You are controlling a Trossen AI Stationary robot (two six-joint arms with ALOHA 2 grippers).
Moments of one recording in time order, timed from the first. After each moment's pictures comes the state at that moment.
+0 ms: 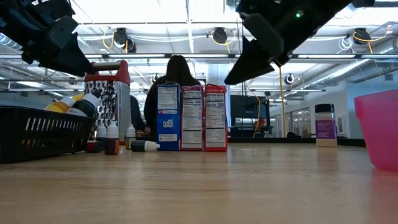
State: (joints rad) left arm -0.60 1.11 0.65 -0.98 -1.08 -1.35; right arm 0.36 1.63 0.95 -0.12 0.71 0.41
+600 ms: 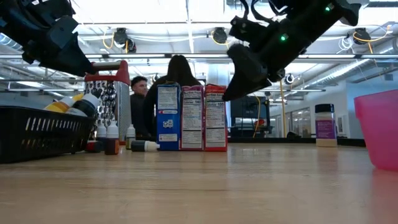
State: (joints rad) left arm -0.60 1.11 0.65 -0.97 -1.07 -1.34; right arm 0.30 1.70 0.95 -0.13 0.76 0.50
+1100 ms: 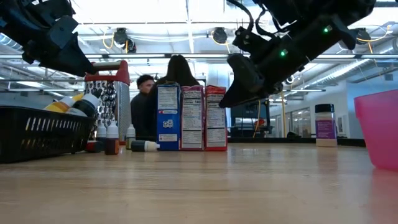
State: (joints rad) left arm -0.60 1.11 0.65 -0.97 -1.07 -1.34; right arm 0.26 1.70 0.81 0.19 0.73 0.43
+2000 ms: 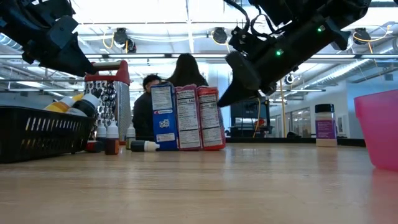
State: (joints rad) left arm -0.60 1.11 0.65 -0.97 -1.07 -1.34; right arm 0.22 1.69 0.81 0.21 0.64 0.38
